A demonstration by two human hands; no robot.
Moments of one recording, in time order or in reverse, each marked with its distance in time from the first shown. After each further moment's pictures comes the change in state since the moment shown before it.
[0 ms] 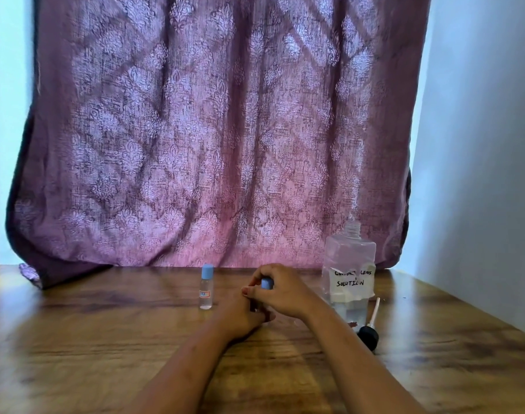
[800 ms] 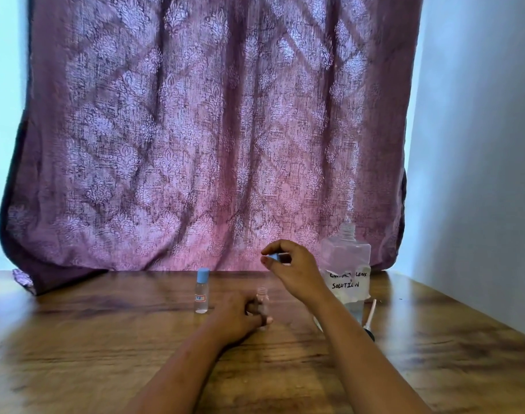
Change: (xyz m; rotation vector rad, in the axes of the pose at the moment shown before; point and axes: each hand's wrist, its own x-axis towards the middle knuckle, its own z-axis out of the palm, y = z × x) left_hand -0.005 0.007 -0.003 -0.086 -0.008 -0.010; right_hand 0.003 -0.004 -0.027 0.340 0.349 -0.034
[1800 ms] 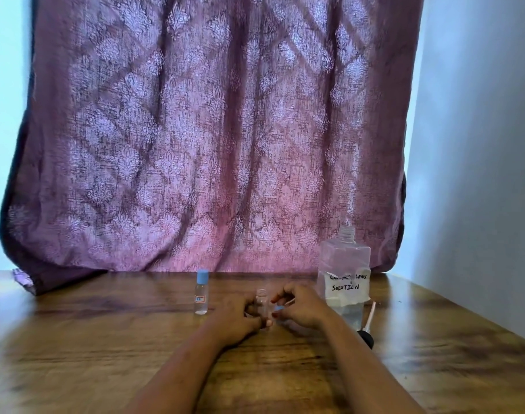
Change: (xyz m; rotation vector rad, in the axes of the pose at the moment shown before) left_hand -0.001 0.000 -0.003 0.103 -0.021 0.028; right_hand -0.016 0.062 -0.007 -0.313 -0.350 0.357
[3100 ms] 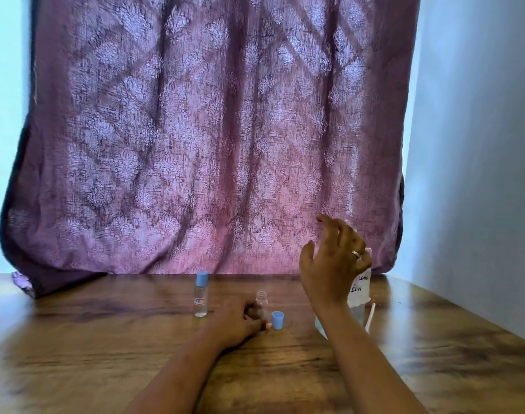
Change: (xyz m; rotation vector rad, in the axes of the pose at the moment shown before) left_hand 0.000 -0.002 0.002 -0.026 -0.017 -0.043; right_hand -0.016 -0.058 -0.029 -0.373 1.250 -0.185
